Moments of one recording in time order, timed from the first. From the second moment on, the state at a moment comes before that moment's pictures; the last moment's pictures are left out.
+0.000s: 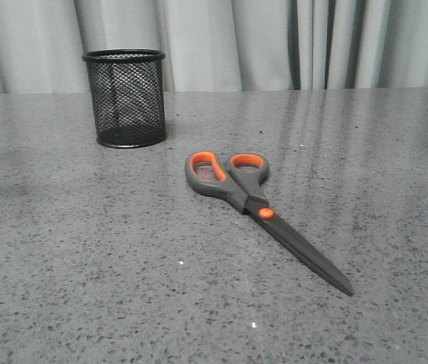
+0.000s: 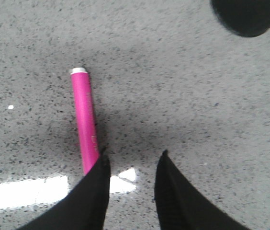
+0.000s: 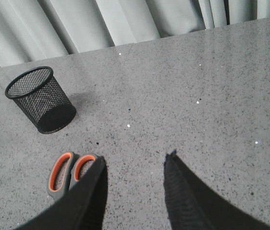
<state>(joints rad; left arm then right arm) -0.06 1.22 -1.12 -0.16 1.10 0.03 0.24 0.57 -0.53 0.30 0.34 -0.01</state>
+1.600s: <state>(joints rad) -0.06 1.57 -1.14 -0.05 1.10 0.01 0.24 0.57 -0.53 0.34 0.34 -0.01</state>
